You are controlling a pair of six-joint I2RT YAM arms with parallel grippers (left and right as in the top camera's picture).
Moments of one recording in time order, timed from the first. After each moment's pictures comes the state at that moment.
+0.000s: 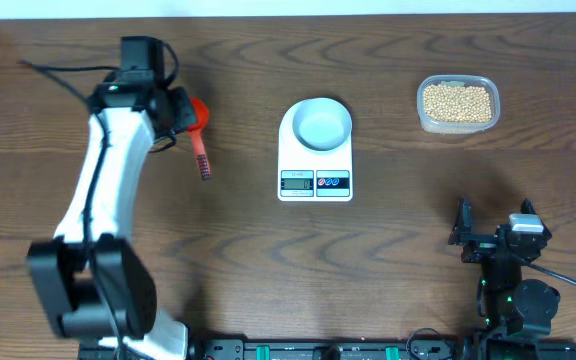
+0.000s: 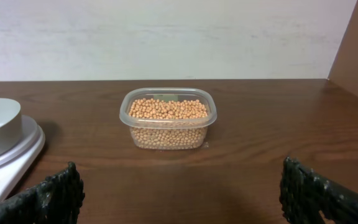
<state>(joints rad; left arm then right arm) 0.03 1.73 1.46 -0.86 -0.03 -0.37 -0.12 0.01 0.01 -0.07 -0.06 -0.01</state>
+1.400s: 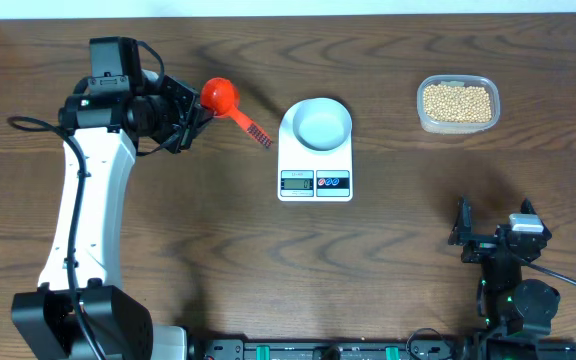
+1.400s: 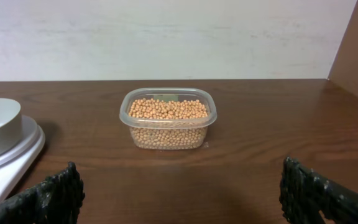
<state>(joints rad) 0.07 1.60 1.46 -0.92 0.54 -1.01 -0.12 0.01 0.01 -0.07 -0.06 -0.01</state>
